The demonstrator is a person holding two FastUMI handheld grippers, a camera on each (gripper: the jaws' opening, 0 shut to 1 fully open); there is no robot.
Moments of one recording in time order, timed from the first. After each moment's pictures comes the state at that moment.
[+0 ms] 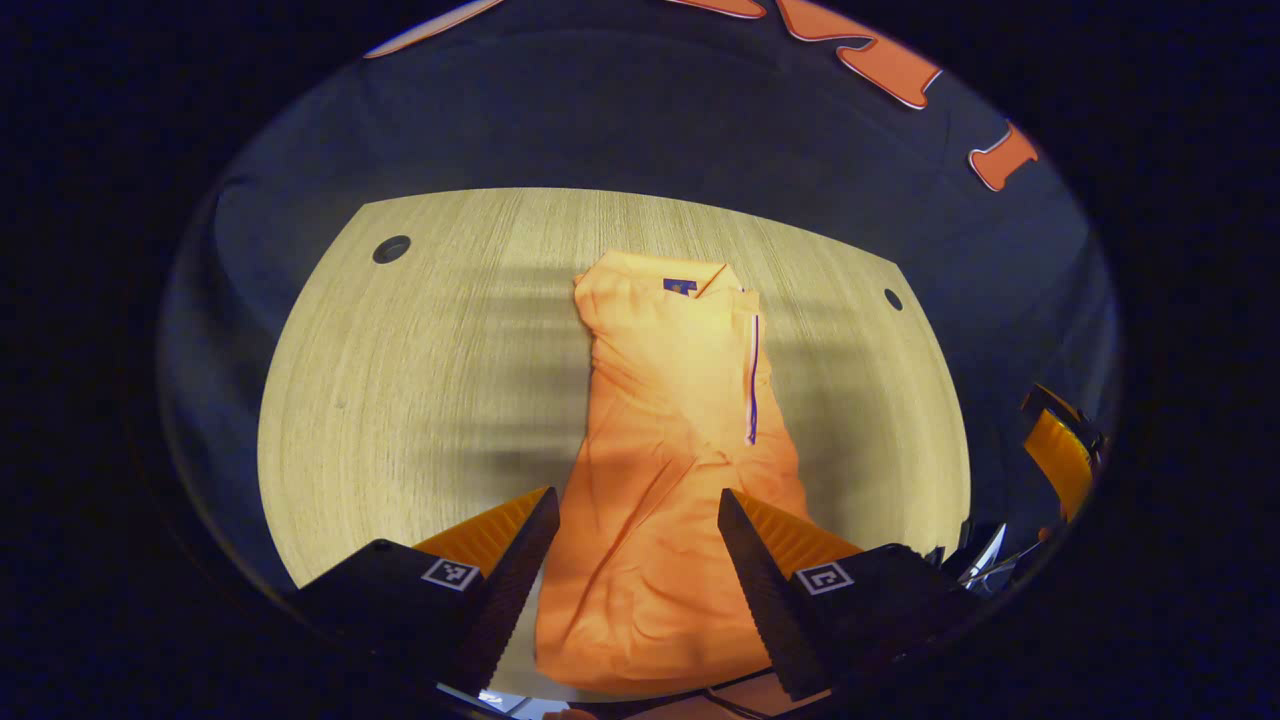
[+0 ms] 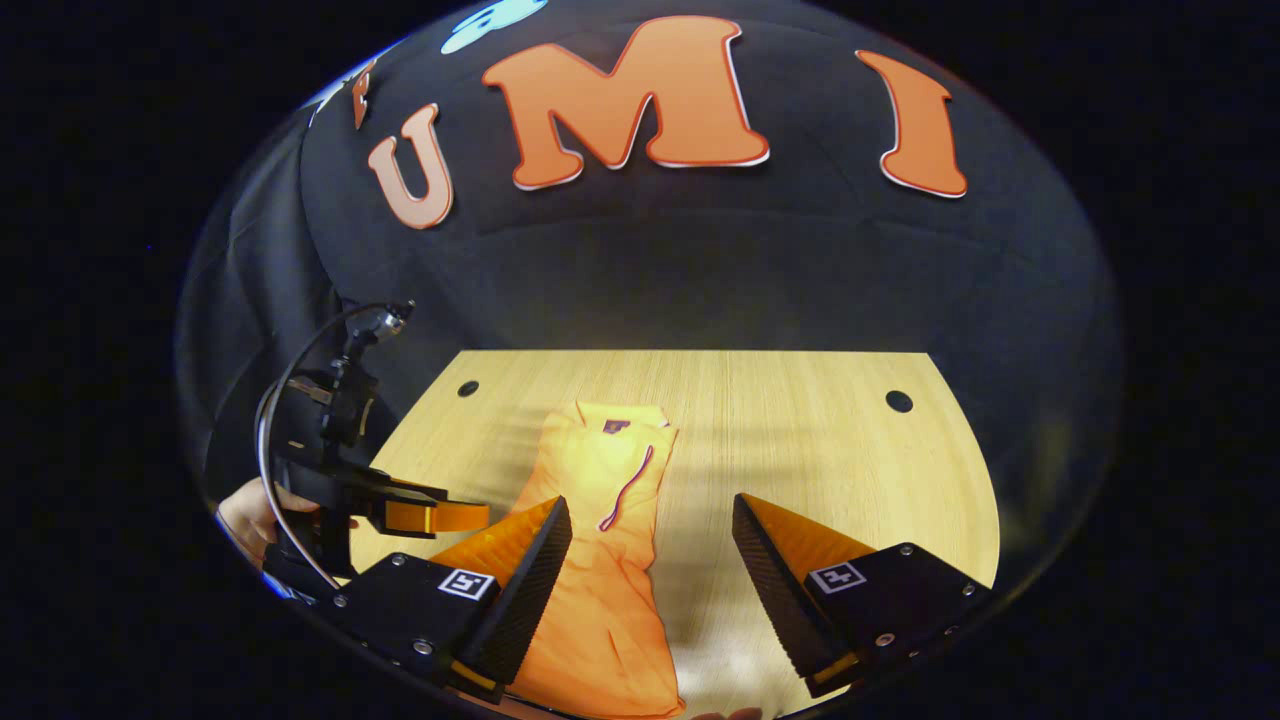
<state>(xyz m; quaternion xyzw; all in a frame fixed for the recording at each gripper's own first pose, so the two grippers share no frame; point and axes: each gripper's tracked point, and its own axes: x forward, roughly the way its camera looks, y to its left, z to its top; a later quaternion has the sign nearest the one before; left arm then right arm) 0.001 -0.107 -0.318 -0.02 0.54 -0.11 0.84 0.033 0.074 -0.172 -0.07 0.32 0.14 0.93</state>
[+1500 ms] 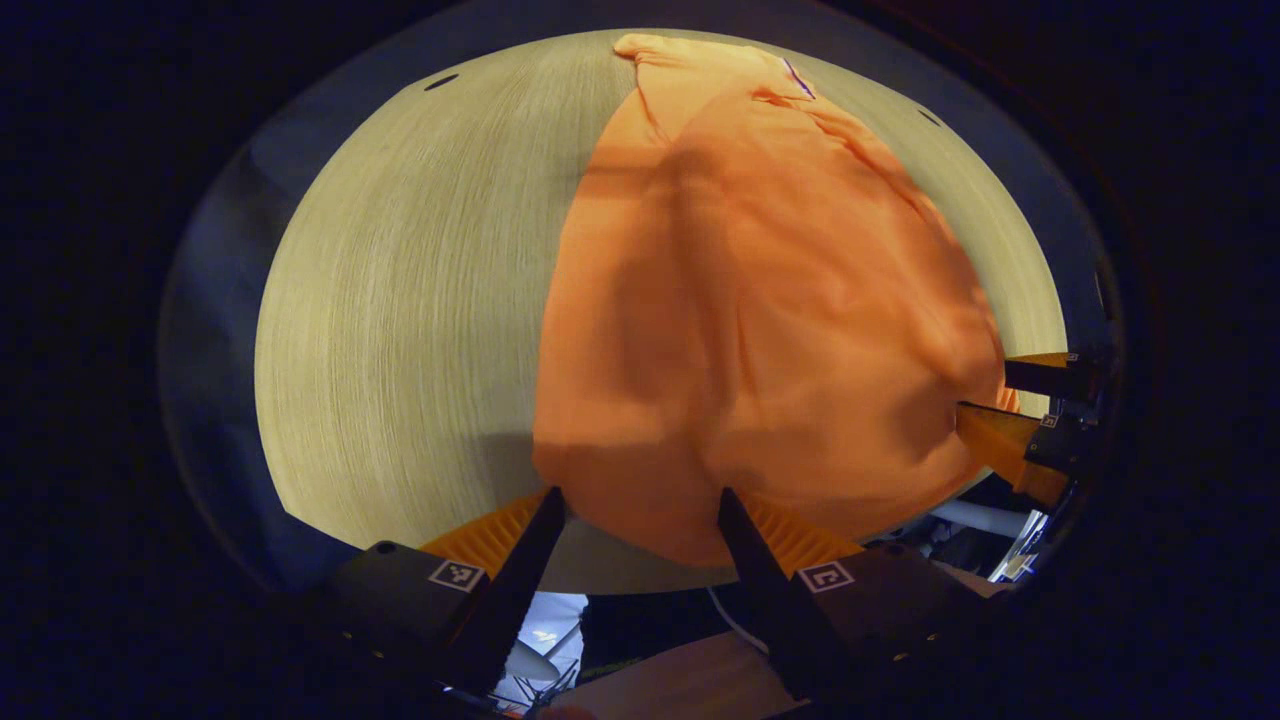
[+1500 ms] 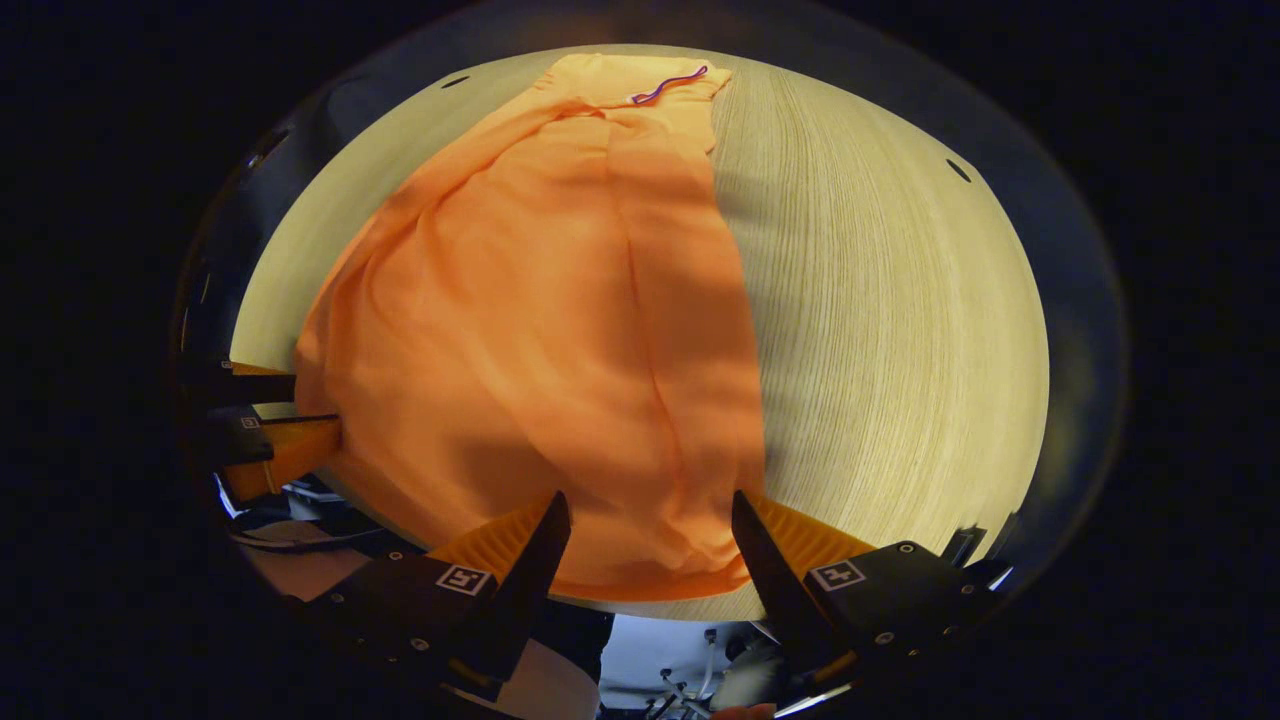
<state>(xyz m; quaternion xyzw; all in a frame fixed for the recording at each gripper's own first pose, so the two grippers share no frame) -0.245 -0.054 -0.444 0.07 0.67 -0.05 0.74 -0.175 0.020 -0.427 -0.20 0.61 0.09 0.76</state>
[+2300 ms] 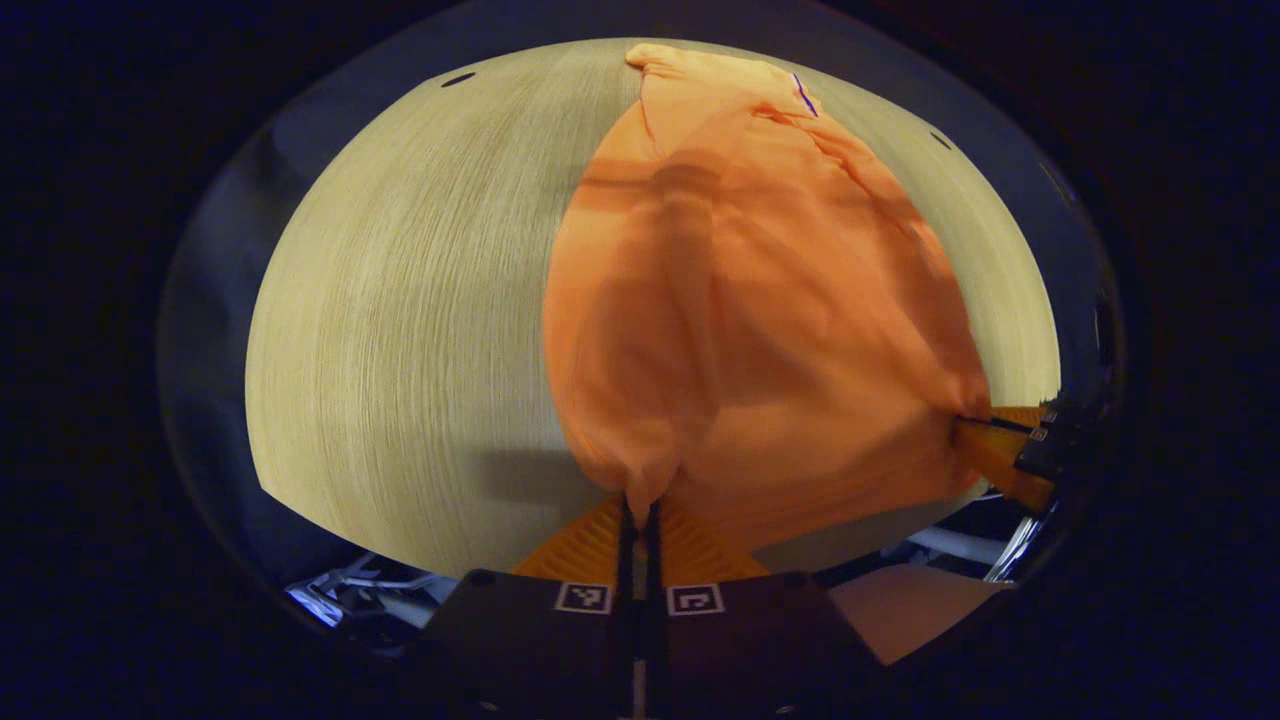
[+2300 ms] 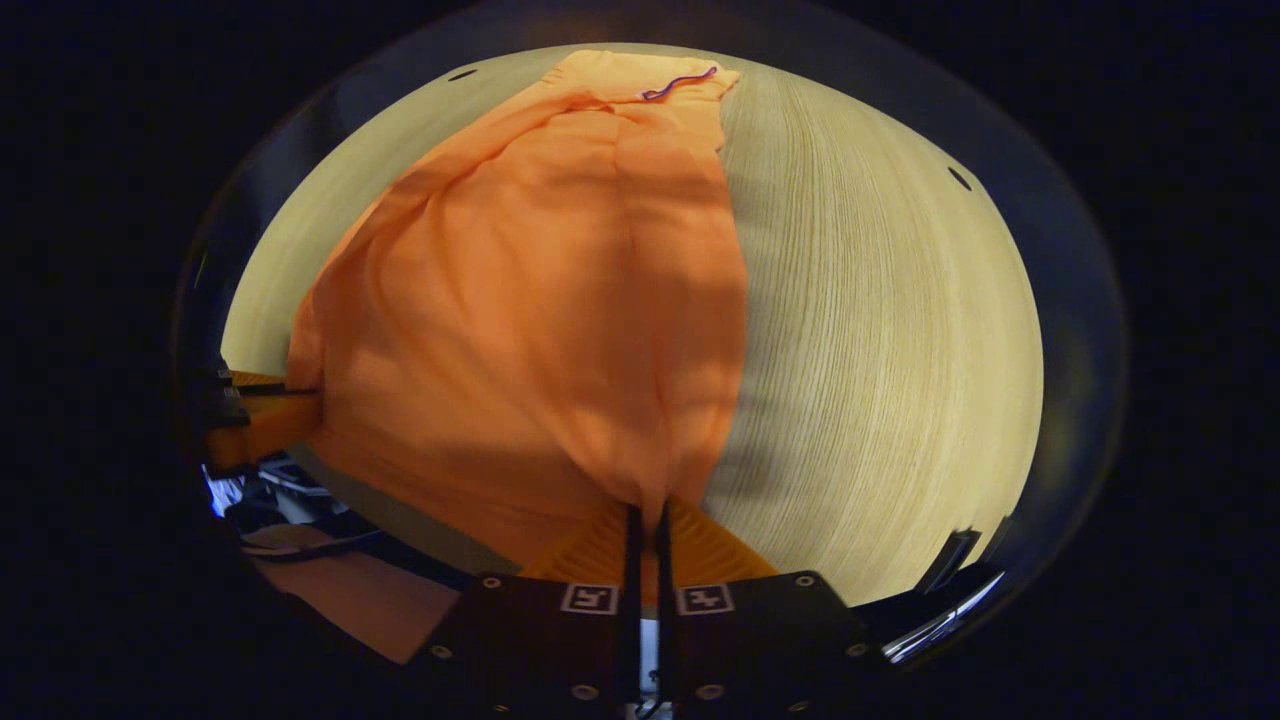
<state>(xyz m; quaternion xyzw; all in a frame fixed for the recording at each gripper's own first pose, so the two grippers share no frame) -0.242 -0.076 -0.446 0.00 0.65 -0.03 0.76 -0.177 0.025 -0.427 -0.22 0.59 0.10 0.77</state>
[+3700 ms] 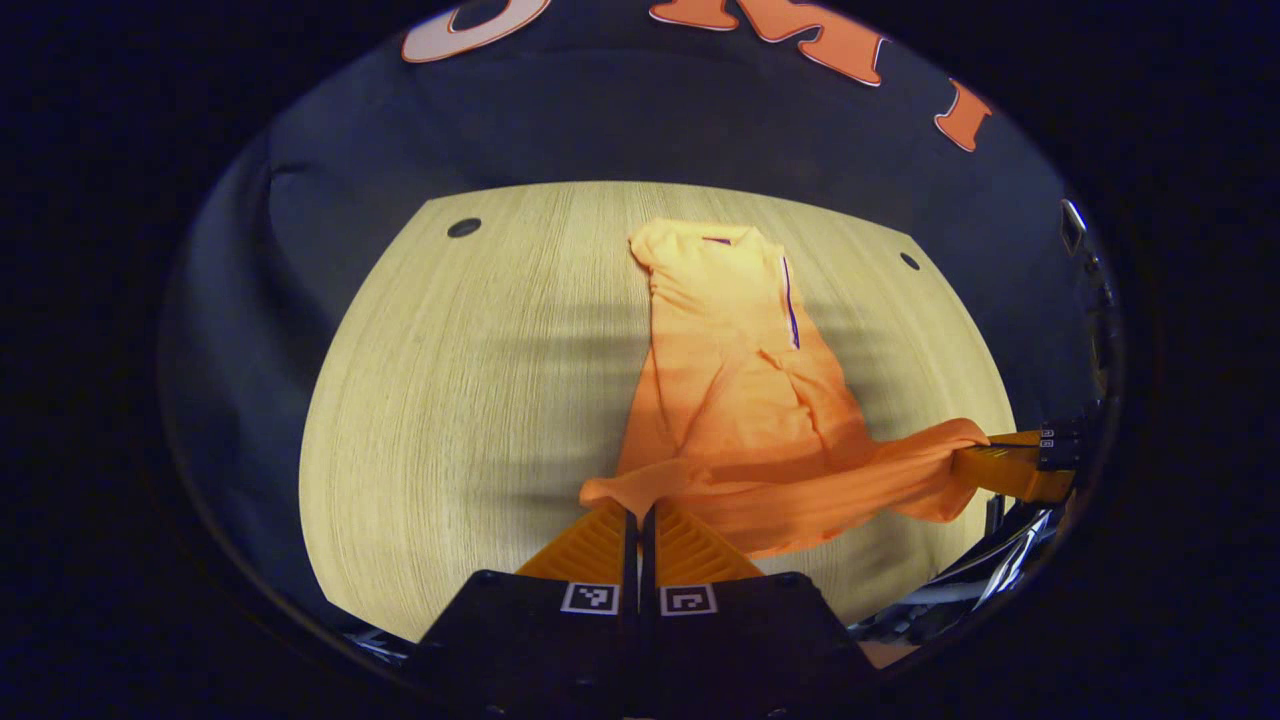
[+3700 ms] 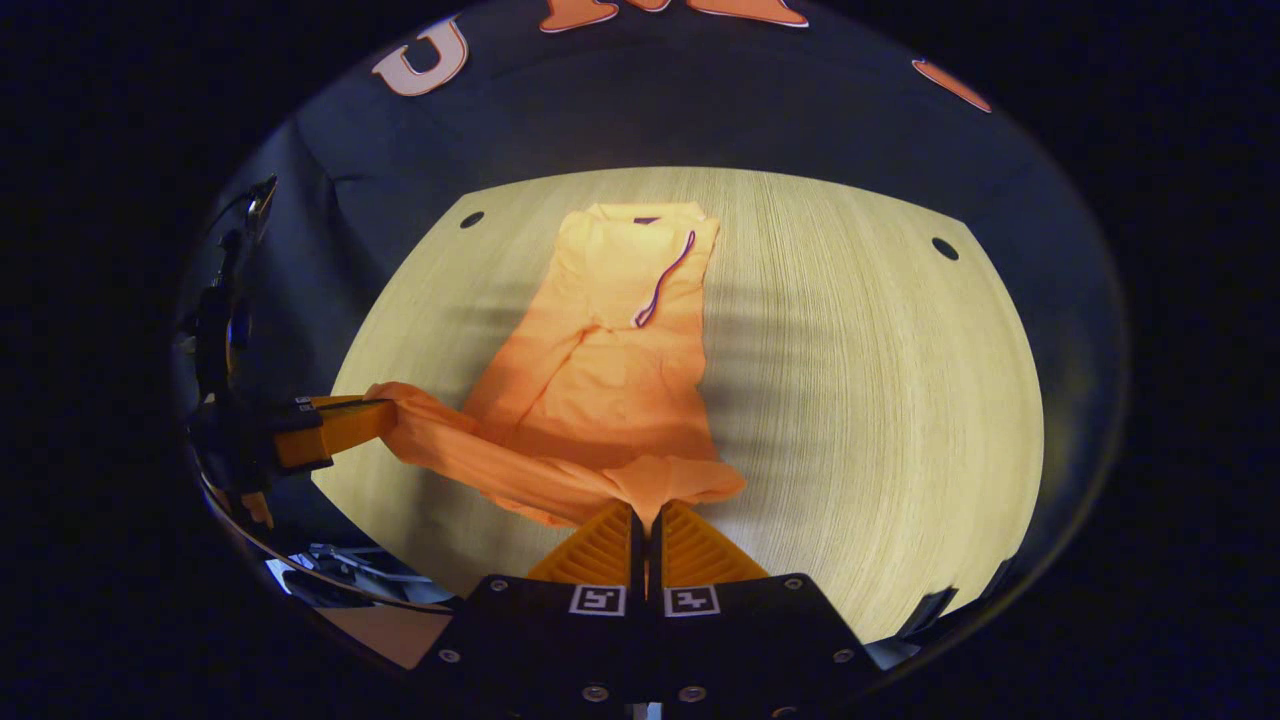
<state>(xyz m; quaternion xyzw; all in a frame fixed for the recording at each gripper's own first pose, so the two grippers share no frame) -0.074 -0.072 -0.316 0.02 0.48 -0.07 0.87 -0.055 0.082 -0.290 -0.09 0.48 0.14 0.86</state>
